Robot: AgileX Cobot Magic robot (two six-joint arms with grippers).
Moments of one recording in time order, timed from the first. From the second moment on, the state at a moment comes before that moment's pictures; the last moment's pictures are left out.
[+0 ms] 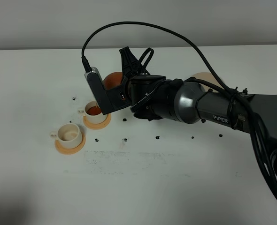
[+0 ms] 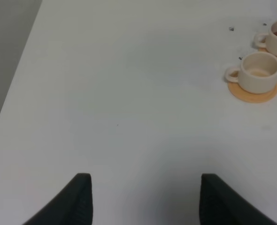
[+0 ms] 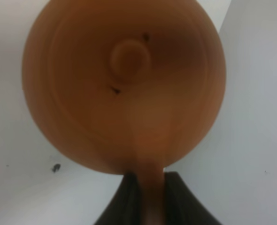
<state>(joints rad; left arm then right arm) 0.04 -0.01 -0.51 0.09 1.04 0.10 0.80 2.15 -1.54 -1.15 0.54 -0.33</state>
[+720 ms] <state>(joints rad) 0.04 -0.01 -0.51 0.09 1.04 0.10 0.81 2.15 -1.54 -1.18 0.53 -0.33</state>
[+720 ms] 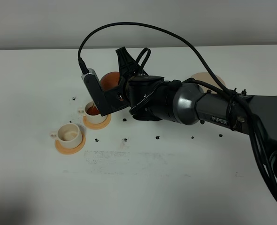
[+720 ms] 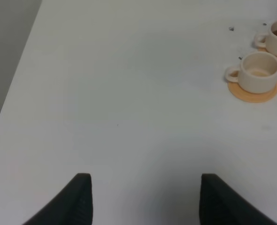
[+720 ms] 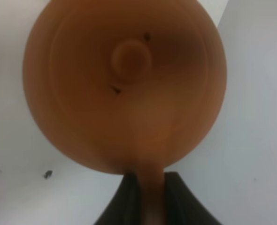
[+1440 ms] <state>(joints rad) 0.04 -0.01 -0.51 0.09 1.04 0.10 0.81 2.15 -1.54 -1.21 0.53 -0.35</state>
